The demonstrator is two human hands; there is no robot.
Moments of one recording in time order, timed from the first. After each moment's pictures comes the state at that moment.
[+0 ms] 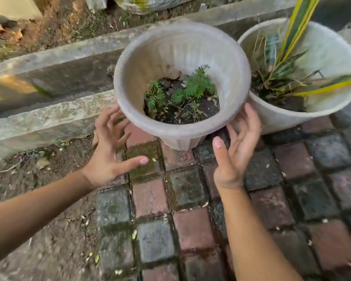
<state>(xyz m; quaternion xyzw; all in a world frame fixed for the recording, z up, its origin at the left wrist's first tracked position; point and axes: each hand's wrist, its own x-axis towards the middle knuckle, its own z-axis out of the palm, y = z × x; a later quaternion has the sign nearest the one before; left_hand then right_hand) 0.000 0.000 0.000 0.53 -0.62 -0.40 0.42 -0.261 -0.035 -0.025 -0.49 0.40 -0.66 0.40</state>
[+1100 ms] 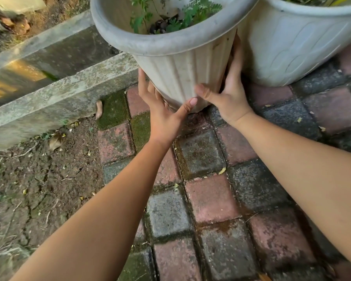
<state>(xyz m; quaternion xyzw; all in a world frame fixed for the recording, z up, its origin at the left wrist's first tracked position) -0.104 -0.030 -0.099 0.59 -0.50 -0.33 0.54 -0.263 -0.093 -0.093 -0.62 0.36 -0.51 0.47</state>
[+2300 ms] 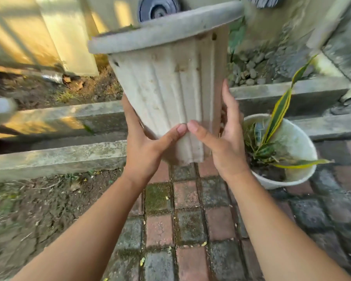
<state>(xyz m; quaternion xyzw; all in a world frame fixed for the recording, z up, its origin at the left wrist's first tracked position) -0.067 -0.054 0.190 0.58 -0.43 -0.30 0.62 -0.225 -0.116 0.175 -0.61 0.35 -0.52 0.48</state>
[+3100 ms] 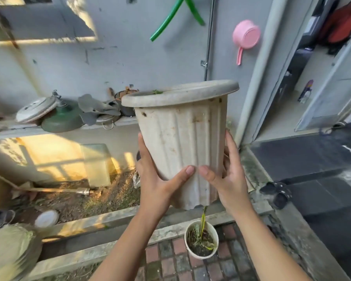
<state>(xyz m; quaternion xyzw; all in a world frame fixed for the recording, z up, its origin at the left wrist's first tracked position) -0.176 -0.035 0.951 0.54 -0.50 -0.26 0.62 -0.346 -0.079 0.945 -0.62 0.36 -0.56 0.42</state>
